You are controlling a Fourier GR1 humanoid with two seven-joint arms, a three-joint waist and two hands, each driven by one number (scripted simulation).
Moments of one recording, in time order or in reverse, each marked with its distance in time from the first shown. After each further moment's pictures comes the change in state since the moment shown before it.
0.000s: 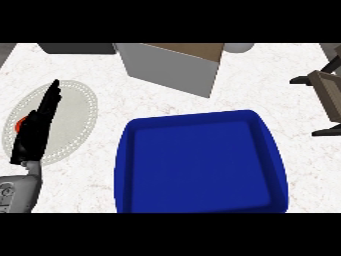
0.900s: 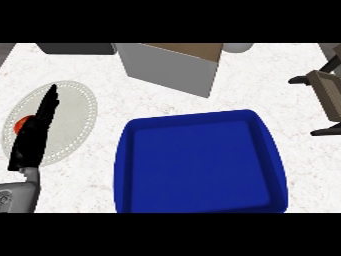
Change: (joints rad) left arm 0.044 -0.011 0.005 -0.036 -0.015 0.001 -0.003; right arm -0.097 -0.216 -0.239 0.134 -0.144 -0.011 0.090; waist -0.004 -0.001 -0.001
